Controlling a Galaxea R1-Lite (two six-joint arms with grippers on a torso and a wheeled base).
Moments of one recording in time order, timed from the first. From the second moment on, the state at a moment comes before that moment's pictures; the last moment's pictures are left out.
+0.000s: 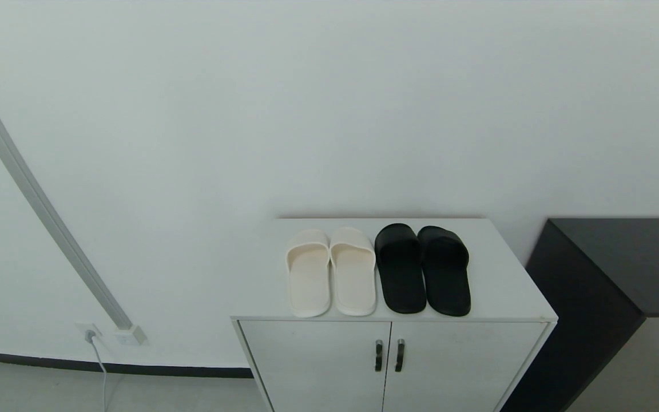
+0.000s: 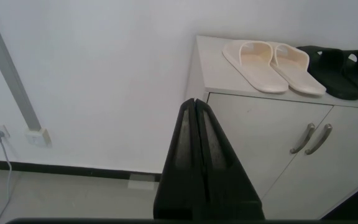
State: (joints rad) left arm 0.00 0.00 0.00 0.00 0.04 -0.11; right arm 0.00 0.00 0.00 0.00 0.06 -0.07
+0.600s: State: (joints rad) left arm 0.00 0.00 0.00 0.00 0.03 -0.11; right arm 0.01 0.19 -0.22 0.09 0.19 0.03
